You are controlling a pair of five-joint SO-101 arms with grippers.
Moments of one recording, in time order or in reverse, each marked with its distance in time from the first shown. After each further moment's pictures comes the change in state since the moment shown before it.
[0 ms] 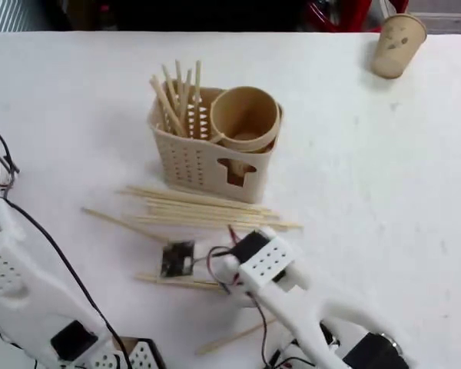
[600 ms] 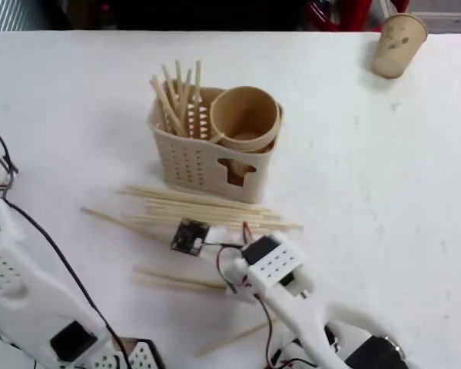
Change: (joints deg) left arm 0.0 0.0 0.0 0.0 0.0; right arm 2.1 -0.3 5.6 -9.7 -14.2
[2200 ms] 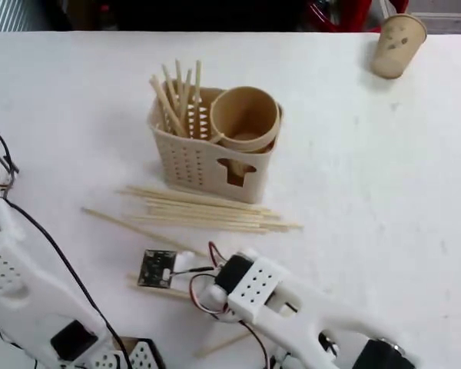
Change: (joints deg) left arm 0.0 0.0 0.0 0.0 0.0; right arm -15.6 -2.5 -4.0 5.2 -3.8
